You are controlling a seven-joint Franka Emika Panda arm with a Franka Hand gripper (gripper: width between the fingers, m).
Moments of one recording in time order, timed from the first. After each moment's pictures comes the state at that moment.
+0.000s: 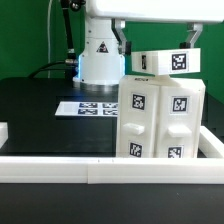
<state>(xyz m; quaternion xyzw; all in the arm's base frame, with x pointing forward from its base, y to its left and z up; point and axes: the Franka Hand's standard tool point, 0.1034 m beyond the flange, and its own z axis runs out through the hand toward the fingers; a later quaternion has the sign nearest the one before) 0.597 0.040 0.166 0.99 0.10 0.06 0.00</state>
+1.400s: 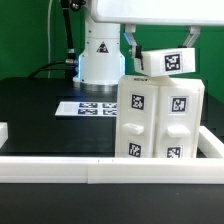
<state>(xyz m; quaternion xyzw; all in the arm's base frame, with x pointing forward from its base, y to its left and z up) 0.597 0.048 0.164 1.00 -0.02 0.04 0.00</state>
